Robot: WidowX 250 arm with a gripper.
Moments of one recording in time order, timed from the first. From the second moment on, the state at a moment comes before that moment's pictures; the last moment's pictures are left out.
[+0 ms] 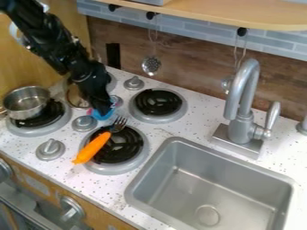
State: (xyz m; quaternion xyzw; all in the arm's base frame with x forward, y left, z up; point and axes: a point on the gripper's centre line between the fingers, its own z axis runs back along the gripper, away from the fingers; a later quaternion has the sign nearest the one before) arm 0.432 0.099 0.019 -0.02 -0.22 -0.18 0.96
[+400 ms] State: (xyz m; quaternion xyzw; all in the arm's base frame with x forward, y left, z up) arm 0.430 0.097 0.020 -0.04 -0.21 -0.17 0.96
